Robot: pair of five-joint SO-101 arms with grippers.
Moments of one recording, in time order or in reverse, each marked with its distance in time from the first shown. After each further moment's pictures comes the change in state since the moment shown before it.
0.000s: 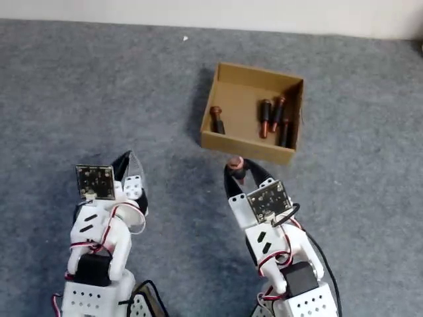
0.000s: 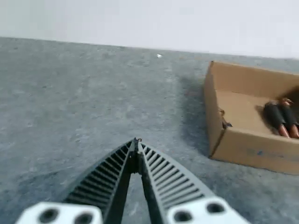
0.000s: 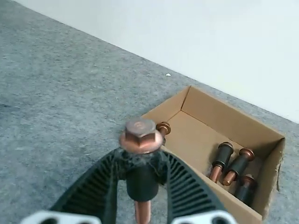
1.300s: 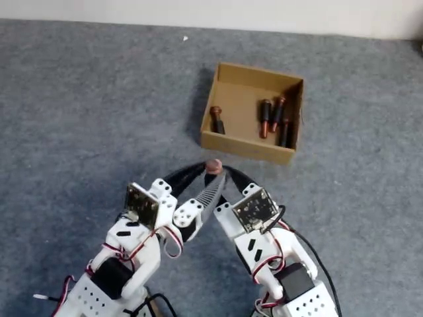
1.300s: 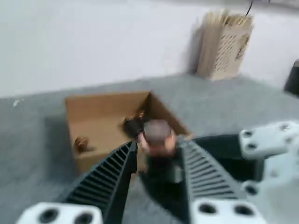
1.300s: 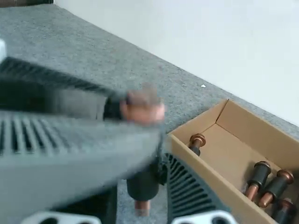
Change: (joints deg) left arm 30.1 0.4 0.0 -12.0 0.5; right arm -8.4 0.0 0.0 0.0 -0.1
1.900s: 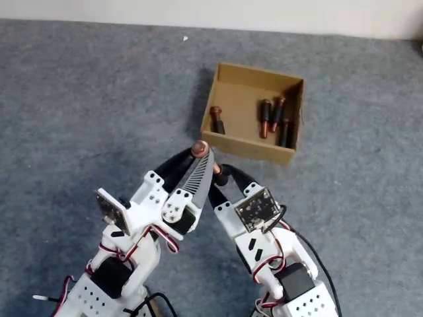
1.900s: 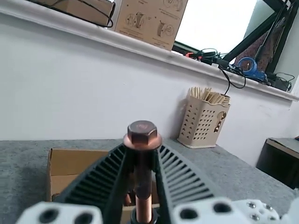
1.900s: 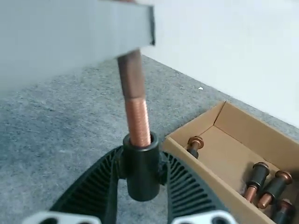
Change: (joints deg) left arm -0.2 0.2 0.0 -17.1 8.4; right arm 0.4 -0.1 0.0 -0.5 -0.5
